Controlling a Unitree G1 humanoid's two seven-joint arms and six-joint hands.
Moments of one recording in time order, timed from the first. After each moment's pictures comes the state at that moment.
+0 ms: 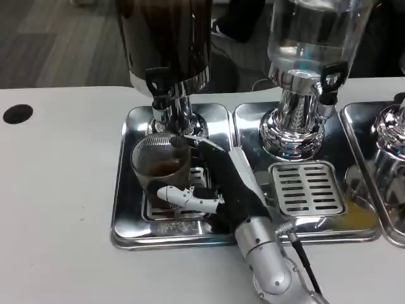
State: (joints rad) left arm 1.13 0.20 0.38 -0.38 0.67 -0.61 0.21; right arm -0.35 0.09 0.35 0.65 -0.29 -0.22 -0.24
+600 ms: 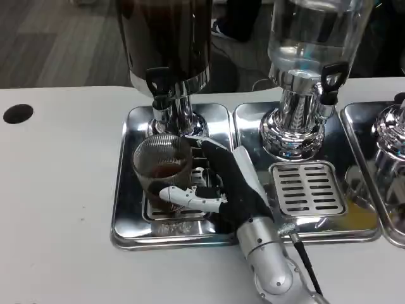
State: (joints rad) left arm 1.10 0.21 0.38 -0.38 0.67 -0.60 0.20; right arm -0.35 0.09 0.34 0.66 -0.28 -0.24 -0.25
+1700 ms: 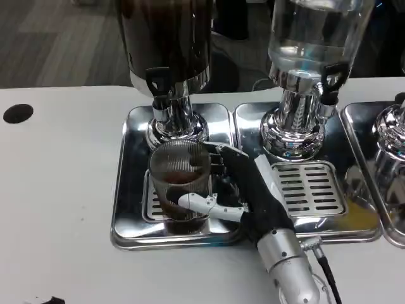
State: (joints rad) left arm 1.04 0.22 0.32 -0.37 0.68 -0.53 0.16; right arm -0.19 0.06 0.28 0.46 -0.25 -0.24 -0.15
